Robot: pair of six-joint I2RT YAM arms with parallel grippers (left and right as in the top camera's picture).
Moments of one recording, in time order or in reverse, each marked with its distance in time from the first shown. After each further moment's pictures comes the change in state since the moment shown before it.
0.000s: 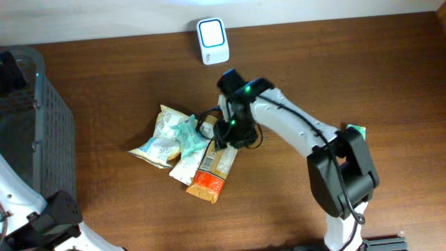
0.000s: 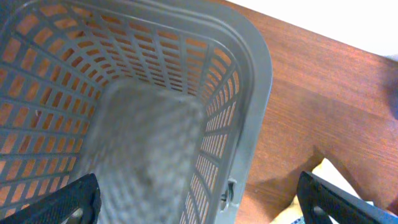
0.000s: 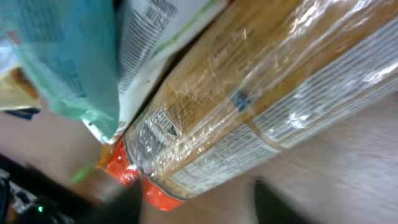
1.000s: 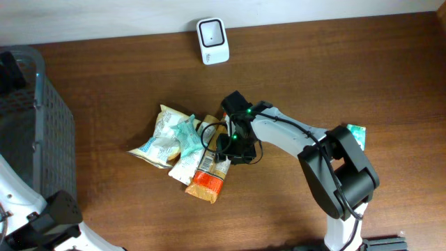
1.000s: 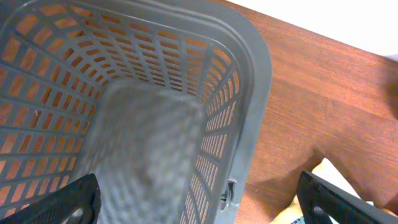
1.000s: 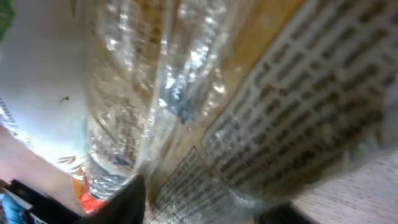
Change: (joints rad) left arm 0.000 0.000 0.000 0.000 0.000 0.000; right arm 0.010 -0.002 -0.256 0.287 -0.079 0.216
